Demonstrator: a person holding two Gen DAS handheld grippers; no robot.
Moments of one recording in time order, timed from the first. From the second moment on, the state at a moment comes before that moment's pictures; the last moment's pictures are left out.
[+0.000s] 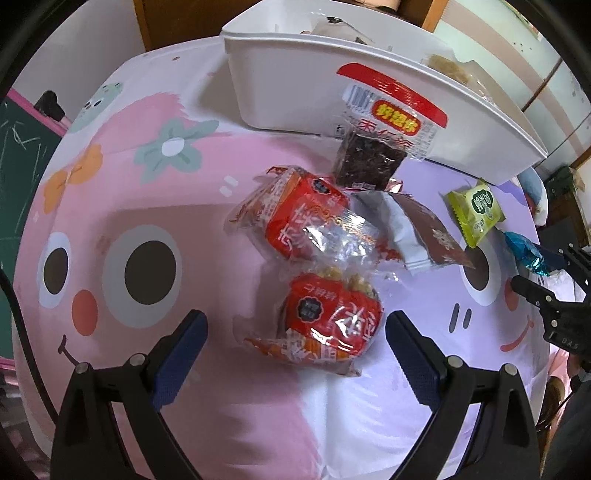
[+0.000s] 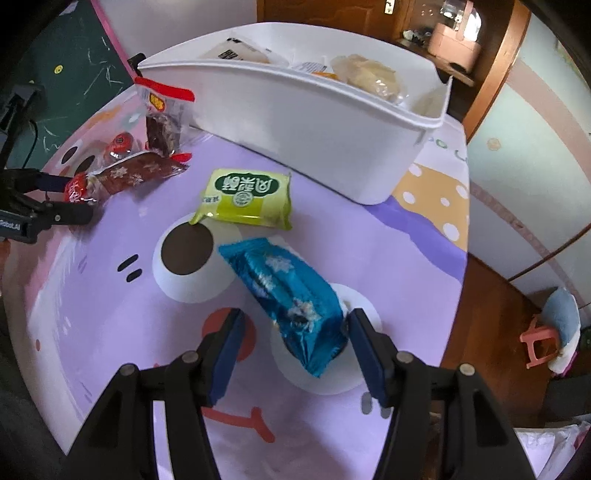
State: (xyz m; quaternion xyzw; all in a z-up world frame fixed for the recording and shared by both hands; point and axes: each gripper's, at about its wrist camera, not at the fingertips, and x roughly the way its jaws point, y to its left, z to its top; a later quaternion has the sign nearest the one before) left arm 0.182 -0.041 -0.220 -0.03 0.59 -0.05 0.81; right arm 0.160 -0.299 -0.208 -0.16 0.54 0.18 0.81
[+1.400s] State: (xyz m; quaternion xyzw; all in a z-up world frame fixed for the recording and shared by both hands) left arm 0.174 -0.028 -0.213 -0.01 0.59 -0.03 0.81; right arm 0.115 -0.254 -0.190 -0.07 0.51 0.16 0.84
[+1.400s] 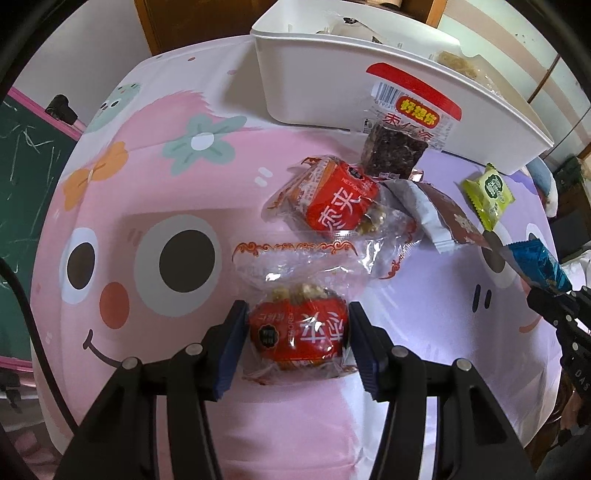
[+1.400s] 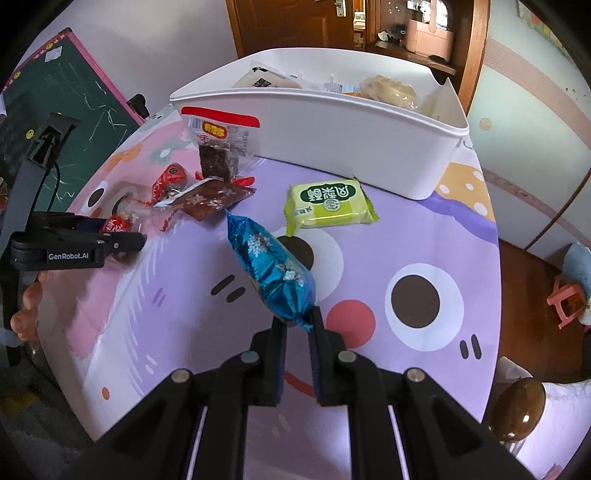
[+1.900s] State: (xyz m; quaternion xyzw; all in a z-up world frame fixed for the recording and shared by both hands) left arm 0.174 -0.026 -0.213 -0.01 0.59 -0.04 0.81; right arm 0.109 -0.238 -0.183 -0.06 0.51 0.17 0.84
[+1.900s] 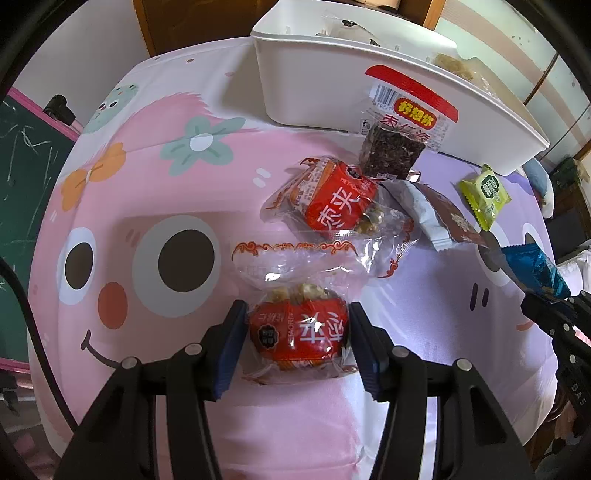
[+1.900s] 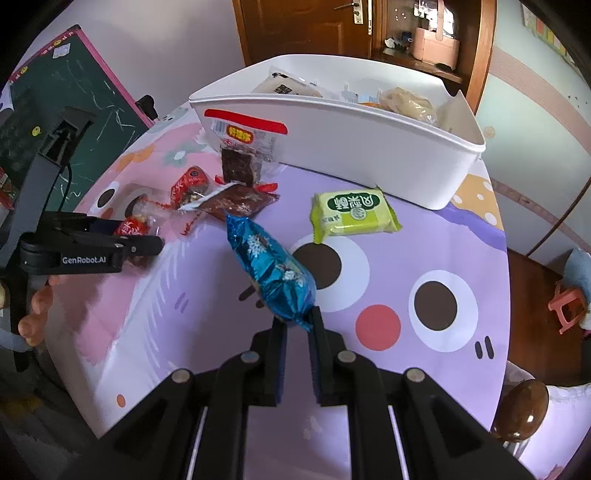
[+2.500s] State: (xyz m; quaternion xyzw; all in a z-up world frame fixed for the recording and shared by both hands) left arm 0.166 -0.028 -0.193 -0.02 0.56 -0.06 0.83; right arm 0.108 -0.240 -0.159 -0.03 0.47 0.18 0.86
